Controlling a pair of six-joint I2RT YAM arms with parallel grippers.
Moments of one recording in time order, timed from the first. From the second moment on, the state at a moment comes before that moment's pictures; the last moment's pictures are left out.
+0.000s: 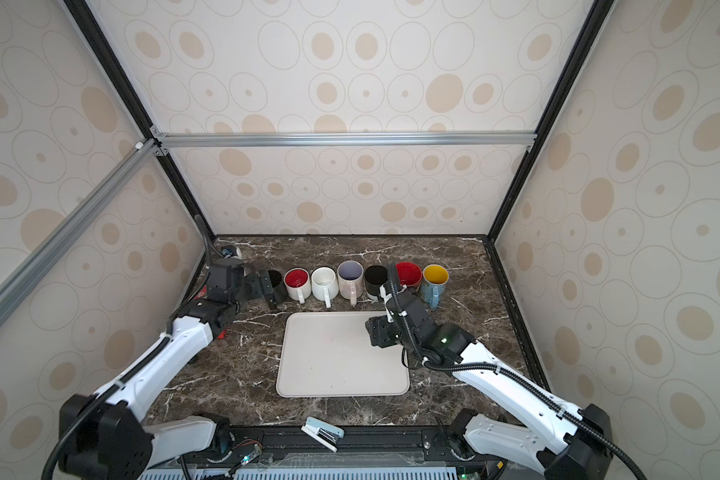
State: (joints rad) left arm -0.24 1.14 0.88 -0.26 -0.34 -0.35; right arm 0.76 1.04 0.92 -0.60 0.13 0.42
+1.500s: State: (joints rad) left arm -0.04 1.58 0.18 1.29 -0.26 0.04; right arm 0.58 0.90 0.65 -0.26 0.59 0.01
